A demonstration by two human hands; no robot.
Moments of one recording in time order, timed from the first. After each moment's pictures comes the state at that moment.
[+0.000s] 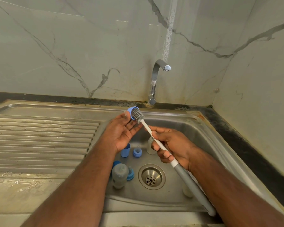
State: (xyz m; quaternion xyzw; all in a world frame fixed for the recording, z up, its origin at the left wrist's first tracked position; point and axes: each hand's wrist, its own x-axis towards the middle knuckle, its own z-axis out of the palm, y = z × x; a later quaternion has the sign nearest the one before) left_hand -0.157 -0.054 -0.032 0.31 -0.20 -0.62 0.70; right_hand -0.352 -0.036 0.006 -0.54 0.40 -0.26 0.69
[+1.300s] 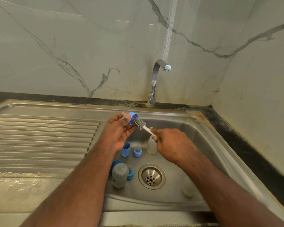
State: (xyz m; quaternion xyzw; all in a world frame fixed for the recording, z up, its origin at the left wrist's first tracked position) left_hand -0.152 -0.058 -0.038 0.41 -0.21 -0.54 0.70; right_hand -0.343 -0.040 0.003 -0.83 0.54 -0.09 0.07
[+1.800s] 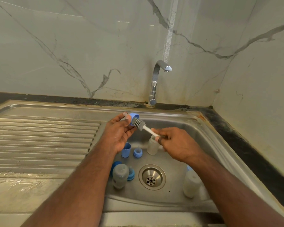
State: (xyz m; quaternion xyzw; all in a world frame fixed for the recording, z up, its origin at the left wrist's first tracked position) left_hand -0.153 -0.057 -0.037 0.41 -0.21 -0.55 0.70; right_hand -0.355 -0.040 0.007 -0.81 0.52 -0.18 0.20
